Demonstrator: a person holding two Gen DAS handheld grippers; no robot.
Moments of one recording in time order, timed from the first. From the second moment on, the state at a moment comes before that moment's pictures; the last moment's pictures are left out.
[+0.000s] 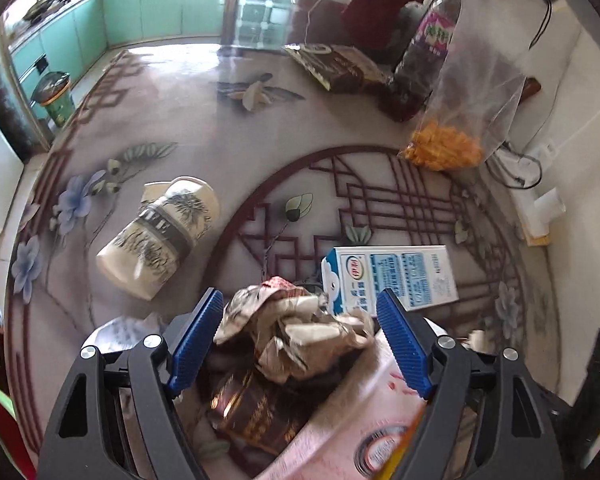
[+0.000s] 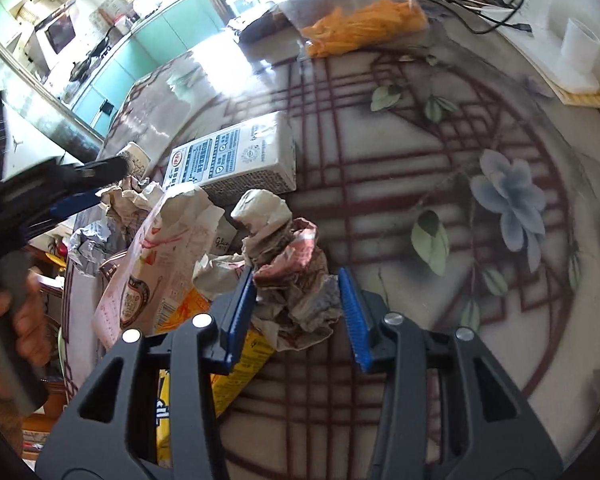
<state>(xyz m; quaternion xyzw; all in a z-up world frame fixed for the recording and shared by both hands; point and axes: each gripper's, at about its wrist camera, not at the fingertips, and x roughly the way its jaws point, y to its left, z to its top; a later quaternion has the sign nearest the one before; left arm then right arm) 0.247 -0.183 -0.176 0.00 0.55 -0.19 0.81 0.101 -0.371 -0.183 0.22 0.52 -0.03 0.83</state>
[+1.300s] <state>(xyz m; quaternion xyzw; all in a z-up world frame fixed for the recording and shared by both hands) 0.067 -0.013 -0.090 -0.01 0.45 -0.13 0.88 0.055 -0.267 -0.095 0.13 0.46 0.04 0.88</state>
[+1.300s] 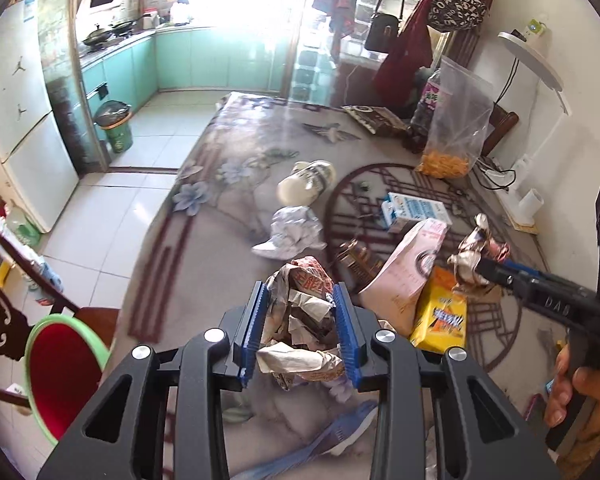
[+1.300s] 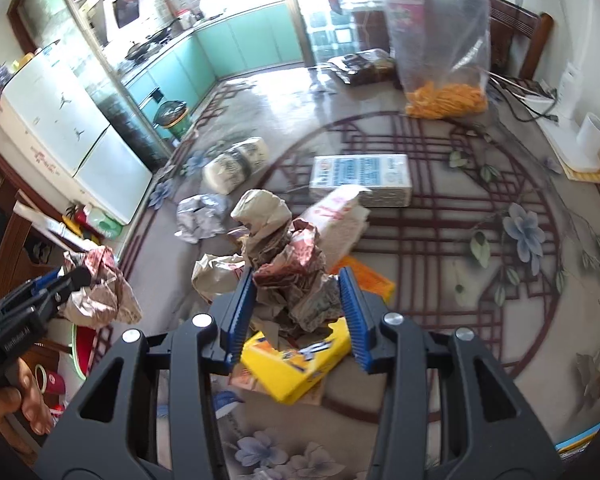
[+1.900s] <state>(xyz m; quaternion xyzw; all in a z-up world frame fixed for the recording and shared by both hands) 0.039 0.028 -0.096 -0.04 0.45 -0.11 0.88 0.040 -0.213 -0.086 0.10 0.47 0.07 0.88</state>
